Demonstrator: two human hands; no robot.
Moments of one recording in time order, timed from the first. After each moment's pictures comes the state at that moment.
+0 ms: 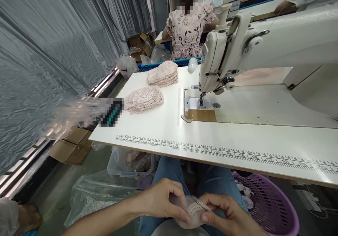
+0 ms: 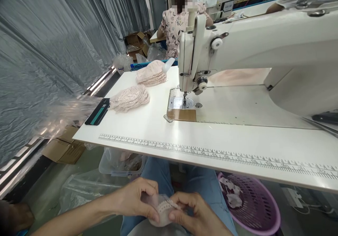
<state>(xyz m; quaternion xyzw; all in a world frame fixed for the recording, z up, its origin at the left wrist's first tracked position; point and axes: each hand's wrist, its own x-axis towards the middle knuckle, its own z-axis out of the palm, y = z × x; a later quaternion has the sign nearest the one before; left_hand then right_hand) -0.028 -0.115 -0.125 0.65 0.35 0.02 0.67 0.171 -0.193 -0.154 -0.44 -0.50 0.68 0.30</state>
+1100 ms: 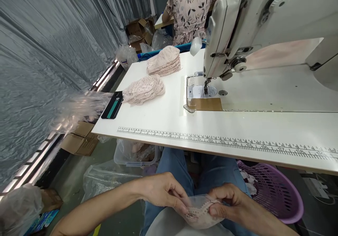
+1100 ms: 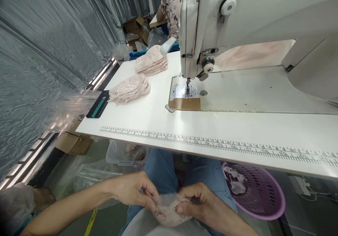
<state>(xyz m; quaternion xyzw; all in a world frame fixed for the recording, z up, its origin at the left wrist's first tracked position) -0.032 -0.106 -0.108 0.62 0.31 -0.14 0.71 0.181 -0.192 -0.168 -0.39 -0.42 0.77 0.28</state>
